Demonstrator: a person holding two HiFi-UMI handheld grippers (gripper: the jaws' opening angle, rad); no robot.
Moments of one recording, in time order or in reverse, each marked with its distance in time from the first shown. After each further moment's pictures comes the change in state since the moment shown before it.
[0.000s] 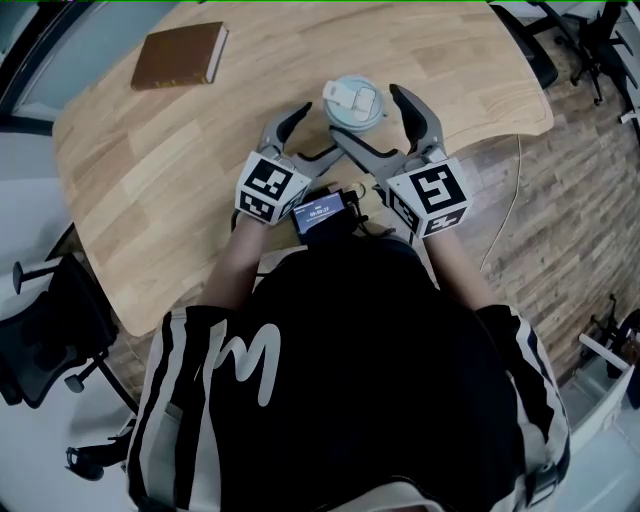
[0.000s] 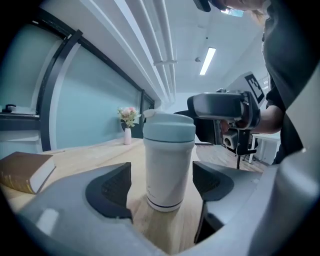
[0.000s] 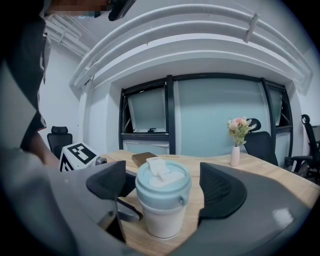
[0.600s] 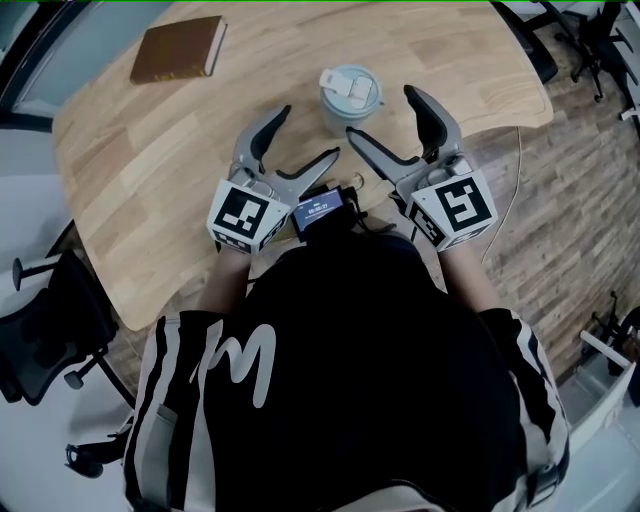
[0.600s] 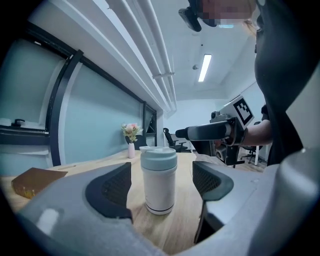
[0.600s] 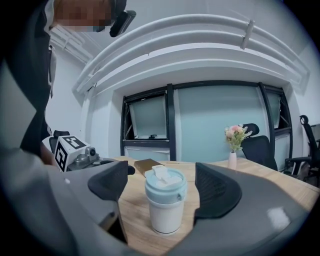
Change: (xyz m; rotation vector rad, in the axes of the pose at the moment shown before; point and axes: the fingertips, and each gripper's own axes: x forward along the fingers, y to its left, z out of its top) left arm -0.062 -0.023 0.052 0.042 -0.111 0.066; right arm -0.043 0.005 0.024 0.002 -0.081 0.006
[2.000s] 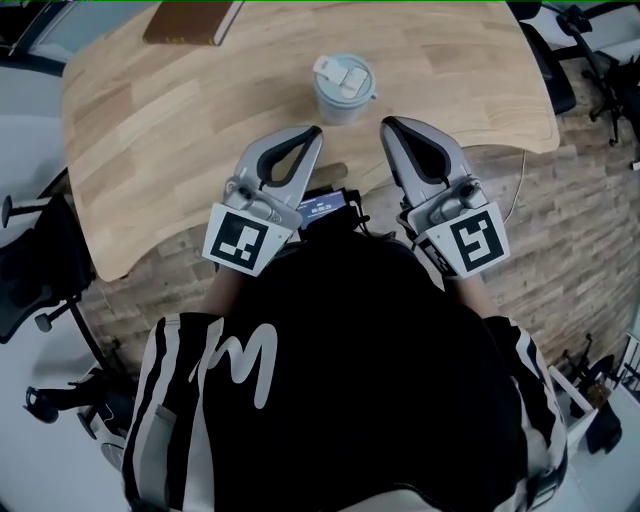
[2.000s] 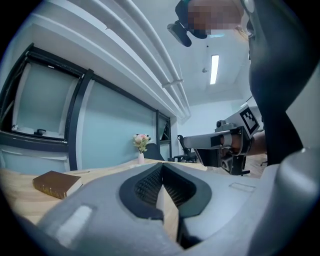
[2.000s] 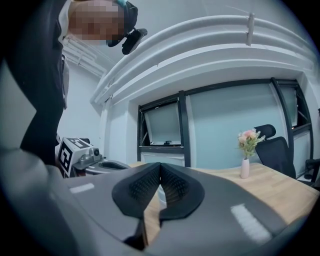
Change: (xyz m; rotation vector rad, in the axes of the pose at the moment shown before) left arm -0.010 -0.045 0.049 -0.014 -0.094 0.214; right arm -0.046 0.010 0.037 0.024 -0.069 0.202
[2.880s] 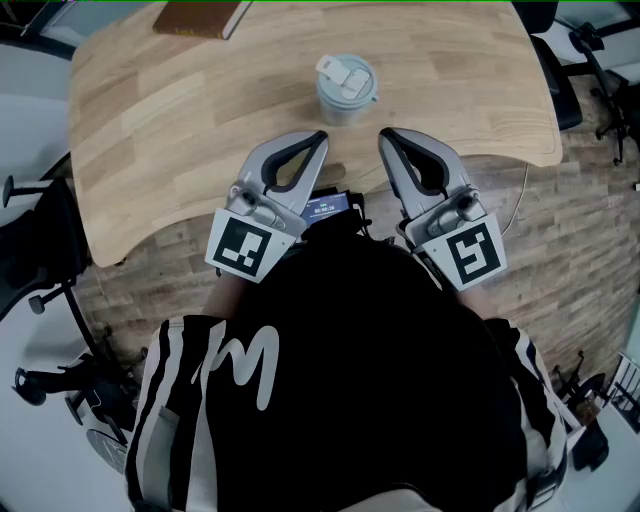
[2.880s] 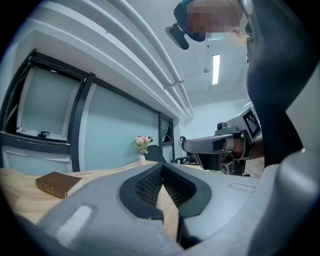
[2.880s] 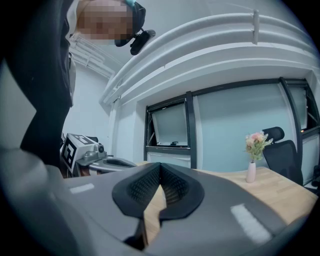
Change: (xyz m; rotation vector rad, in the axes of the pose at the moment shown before) left arm 0.000 -0.013 0.007 -0.001 -0.020 0.049; right arm -0.009 0.009 0.000 -0.037 -0.007 0.088
